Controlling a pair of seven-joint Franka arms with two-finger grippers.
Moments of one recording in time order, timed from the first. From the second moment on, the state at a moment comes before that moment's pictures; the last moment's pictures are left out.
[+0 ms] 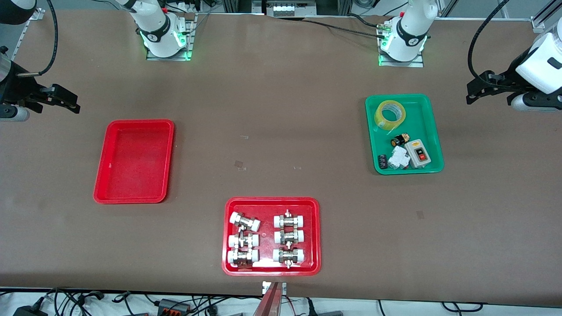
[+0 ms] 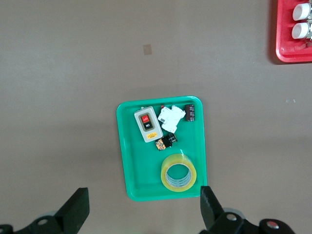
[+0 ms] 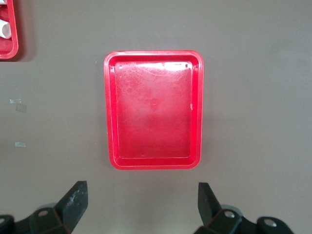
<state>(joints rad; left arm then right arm) 0.08 0.00 -0.14 -1.55 0.01 1.49 -0.05 -0.04 -0.02 0.02 -1.71 -0.02 1.65 -0.03</state>
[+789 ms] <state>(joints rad) 0.13 0.01 -0.14 -1.55 0.00 1.49 -0.05 -0.04 -0.03 0.02 -1.71 -0.02 1.64 -0.04</state>
